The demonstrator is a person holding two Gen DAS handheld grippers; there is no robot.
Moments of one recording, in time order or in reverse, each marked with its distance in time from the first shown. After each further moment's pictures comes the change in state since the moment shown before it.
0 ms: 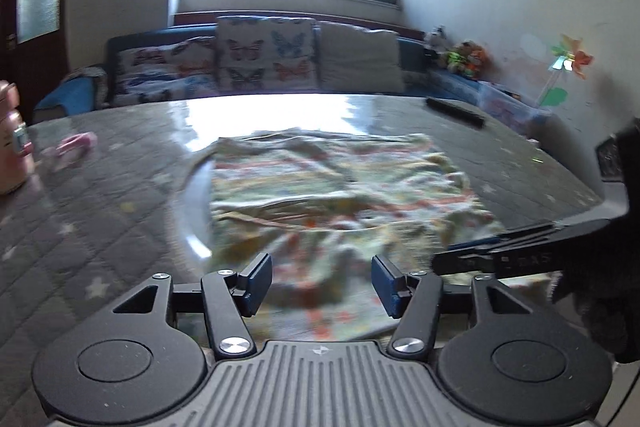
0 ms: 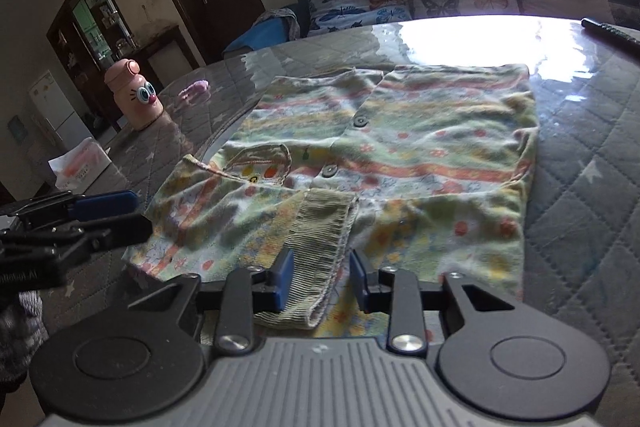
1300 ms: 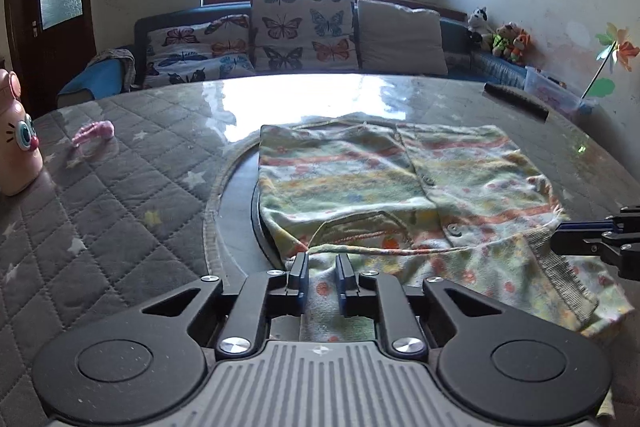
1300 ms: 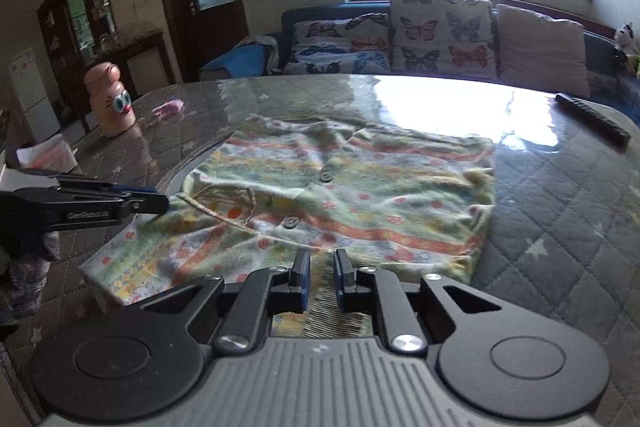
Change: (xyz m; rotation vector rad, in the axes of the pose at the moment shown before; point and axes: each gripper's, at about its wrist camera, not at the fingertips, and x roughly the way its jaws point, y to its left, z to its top) left arm 0.075 0.022 0.023 0.014 0.080 0.078; right arm -0.006 0.008 0.017 -0.148 -0.091 -0.139
